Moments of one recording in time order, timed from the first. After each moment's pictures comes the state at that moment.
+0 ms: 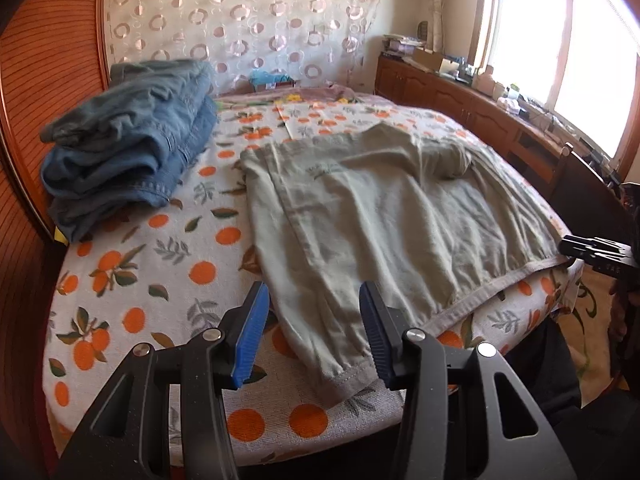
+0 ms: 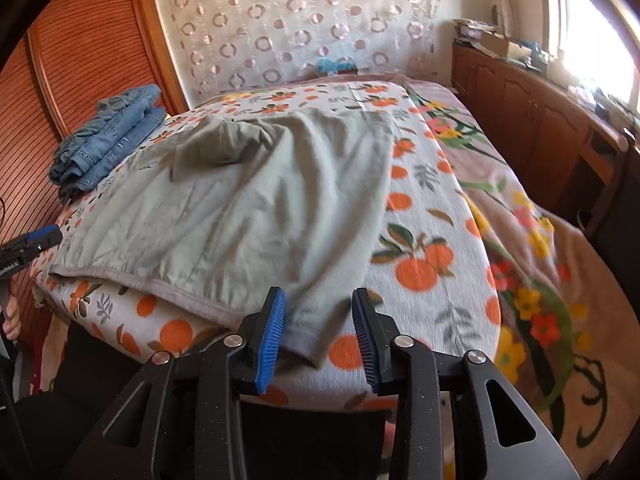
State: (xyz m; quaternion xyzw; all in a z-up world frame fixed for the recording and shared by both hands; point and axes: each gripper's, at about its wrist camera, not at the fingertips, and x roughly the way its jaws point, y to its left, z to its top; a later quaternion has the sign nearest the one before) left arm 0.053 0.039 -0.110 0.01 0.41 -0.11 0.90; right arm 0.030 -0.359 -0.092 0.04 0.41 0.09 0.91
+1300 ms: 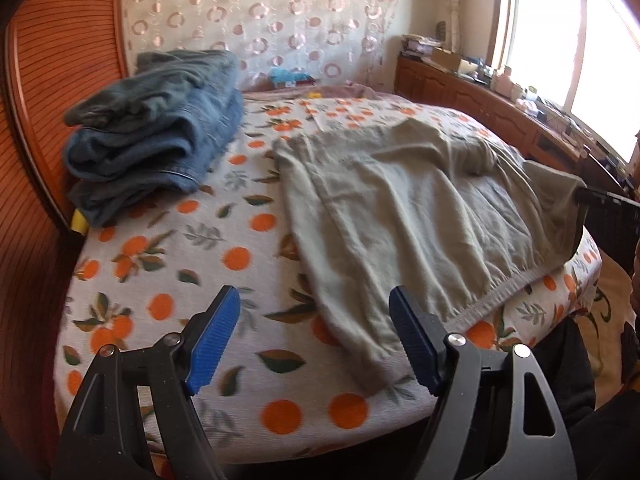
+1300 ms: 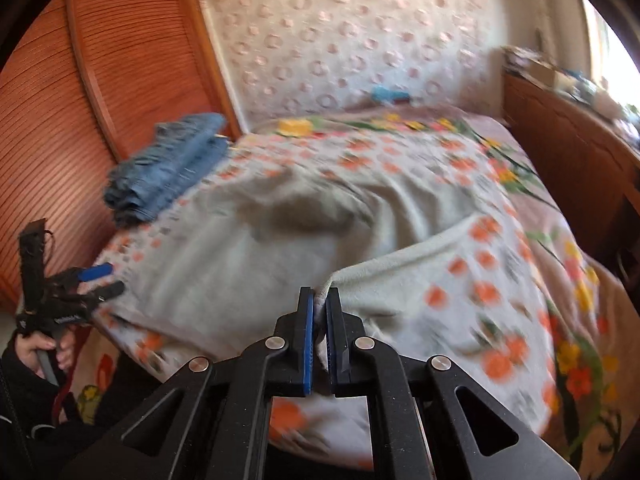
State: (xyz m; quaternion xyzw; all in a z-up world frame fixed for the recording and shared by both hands) left arm 0.051 0.062 -0.113 0.01 0.41 -0.08 0.91; right arm 0.063 -0.299 -0.040 0.04 0.35 0.20 0.92
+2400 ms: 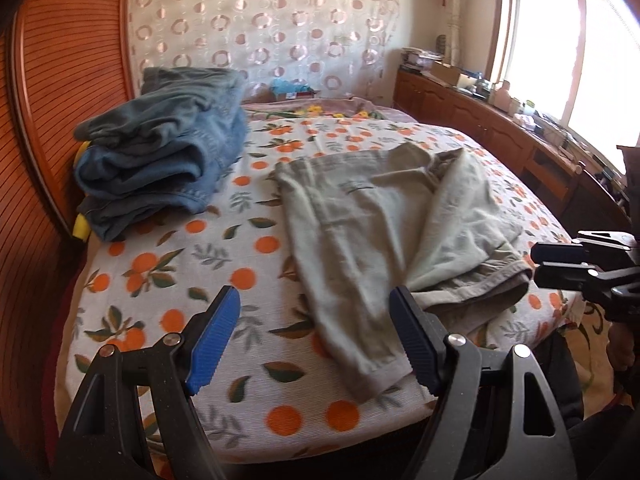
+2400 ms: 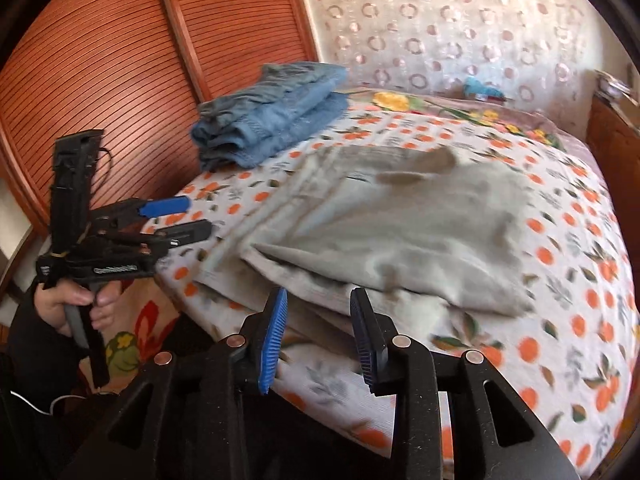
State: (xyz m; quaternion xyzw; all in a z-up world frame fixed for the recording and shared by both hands) left arm 0.049 0.059 -0.095 0.00 0.39 -0.09 0.92; right arm 0.056 -0.194 -0.026 -0.02 0.38 0.31 0.87
